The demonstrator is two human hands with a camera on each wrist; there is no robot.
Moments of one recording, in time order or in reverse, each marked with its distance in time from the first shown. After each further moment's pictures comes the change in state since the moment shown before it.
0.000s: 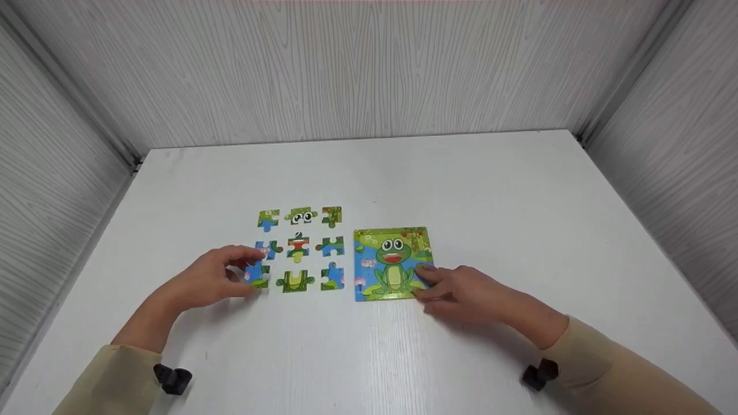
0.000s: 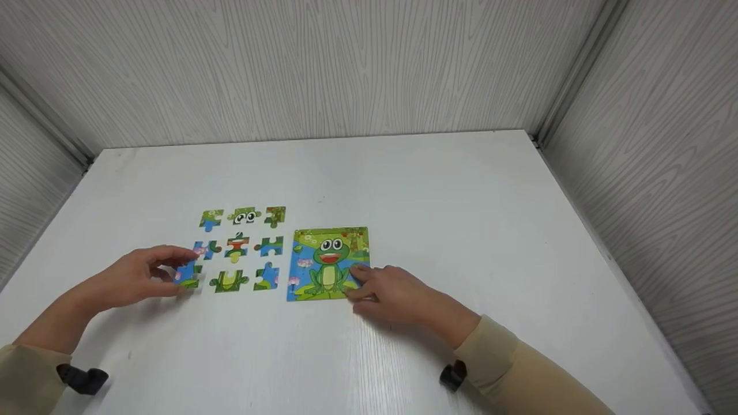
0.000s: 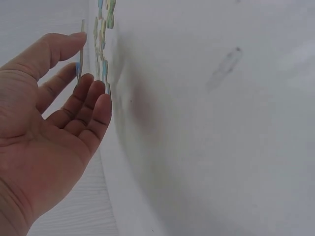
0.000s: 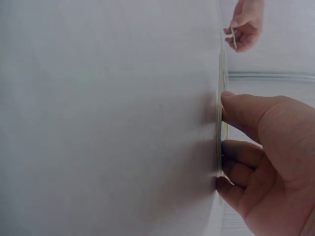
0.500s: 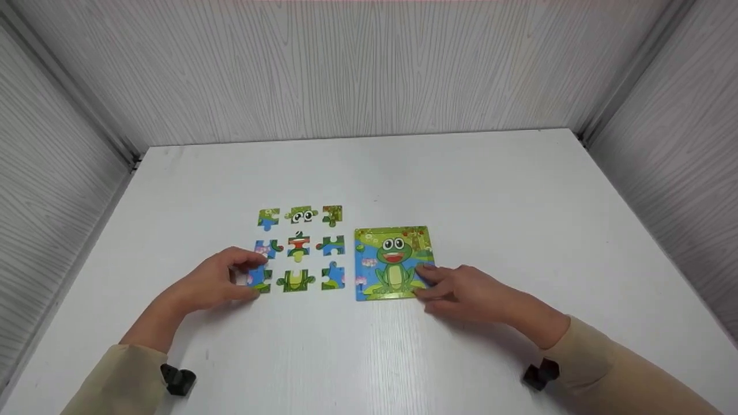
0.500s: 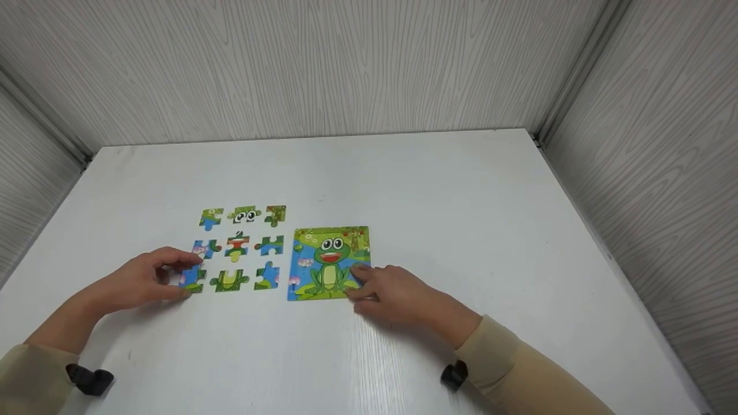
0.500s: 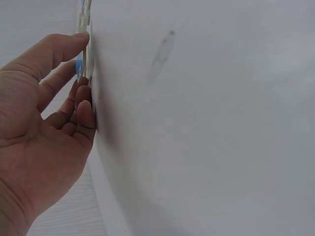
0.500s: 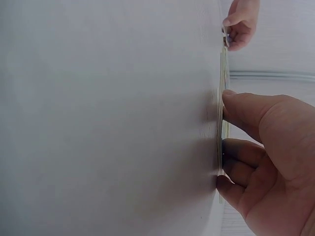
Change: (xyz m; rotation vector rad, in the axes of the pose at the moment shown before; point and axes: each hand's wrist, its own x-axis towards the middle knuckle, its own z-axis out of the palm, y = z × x) left_hand 0.002 -0.010 0.008 -0.013 0.010 0.008; right_hand 0.000 0.004 0.002 0.000 0.011 -0.014
